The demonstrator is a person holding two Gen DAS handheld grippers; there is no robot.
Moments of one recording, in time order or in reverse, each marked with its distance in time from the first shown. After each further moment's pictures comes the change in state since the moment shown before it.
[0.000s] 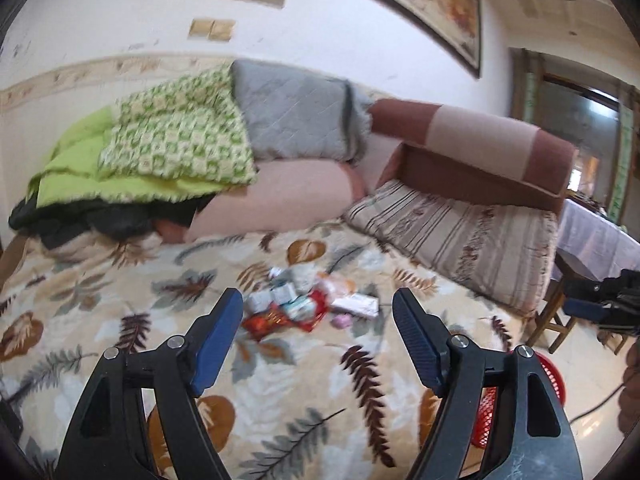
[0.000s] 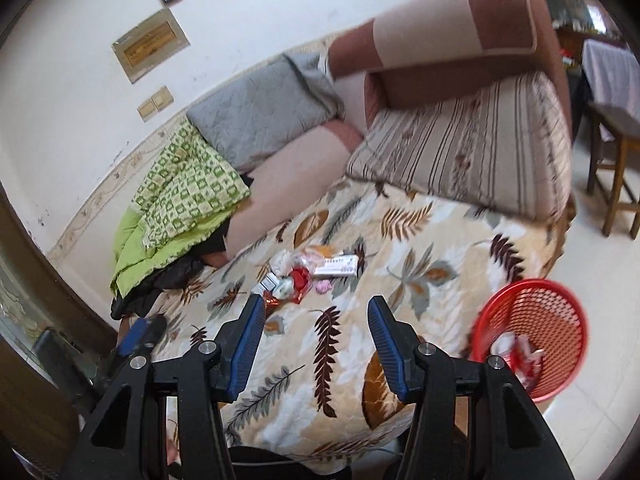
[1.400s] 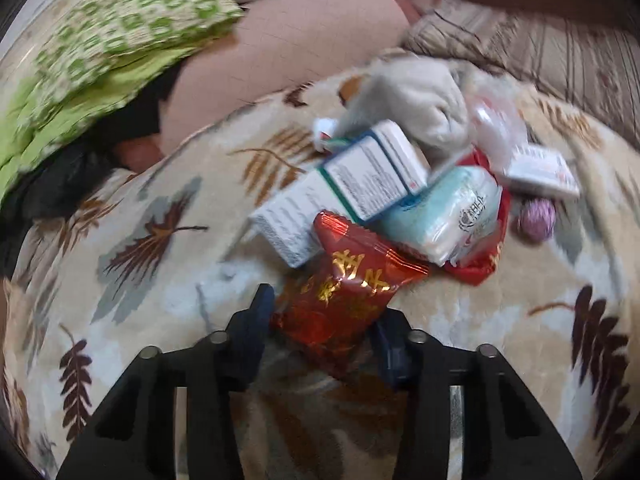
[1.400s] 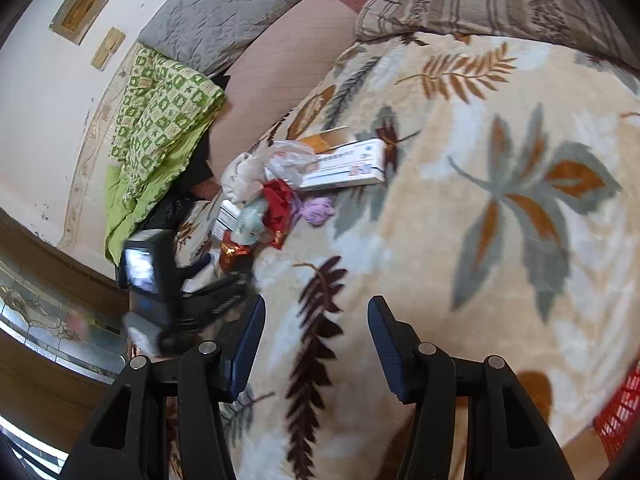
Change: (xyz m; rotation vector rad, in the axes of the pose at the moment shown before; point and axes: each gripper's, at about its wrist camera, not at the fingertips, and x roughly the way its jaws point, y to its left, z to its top) left arm 0.314 0.054 -0.079 0.268 0.431 0.232; right arm 0.278 -0.060 -0.040 0.122 0.343 0.204
